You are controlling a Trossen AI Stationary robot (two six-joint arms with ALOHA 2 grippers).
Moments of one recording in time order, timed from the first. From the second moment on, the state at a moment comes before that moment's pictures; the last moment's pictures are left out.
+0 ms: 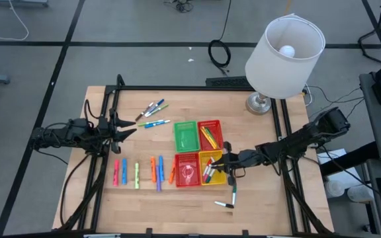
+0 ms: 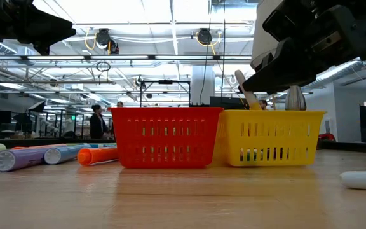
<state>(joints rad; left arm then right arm) -0.07 0.01 0.23 -0.13 -0.27 0.02 0.32 1.45 0.47 0.55 0.21 0.14</state>
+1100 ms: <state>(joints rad) -0.07 0.01 0.23 -0.13 -0.27 0.02 0.32 1.45 0.47 0.55 0.21 0.17</state>
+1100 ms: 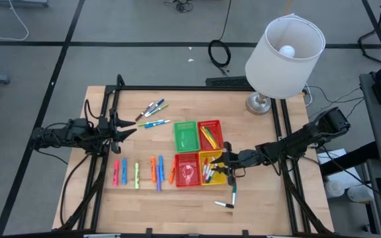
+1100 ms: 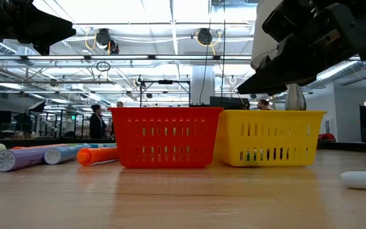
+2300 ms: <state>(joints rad) -0.07 0.01 0.23 -0.13 -0.27 0.02 0.66 1.86 1.23 -0.64 -0.03 0.72</state>
